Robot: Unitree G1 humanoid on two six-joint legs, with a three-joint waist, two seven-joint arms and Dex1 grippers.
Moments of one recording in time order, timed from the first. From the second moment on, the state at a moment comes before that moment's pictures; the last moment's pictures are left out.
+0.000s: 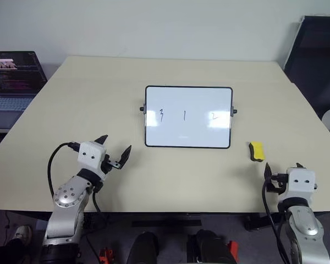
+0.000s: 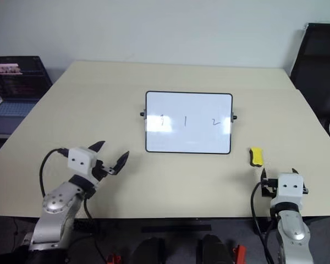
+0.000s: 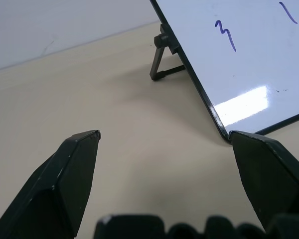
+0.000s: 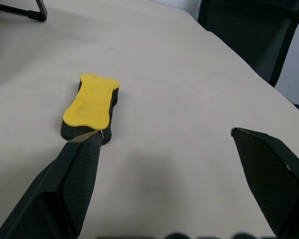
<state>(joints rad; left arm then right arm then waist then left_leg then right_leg) -0.03 0.43 0.17 -0.12 -0.18 0.06 -0.45 0.25 -0.20 -0.26 -0.38 -0.02 0.20 0.04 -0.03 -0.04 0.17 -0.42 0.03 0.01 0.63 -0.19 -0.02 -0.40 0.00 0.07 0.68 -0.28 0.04</state>
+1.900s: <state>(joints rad) -0.53 0.33 -0.28 0.20 -0.26 0.07 -1.14 -0.30 -0.15 -0.29 -0.28 0.07 1.02 -0.03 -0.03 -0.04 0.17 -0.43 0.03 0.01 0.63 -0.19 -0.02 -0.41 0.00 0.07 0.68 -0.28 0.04</state>
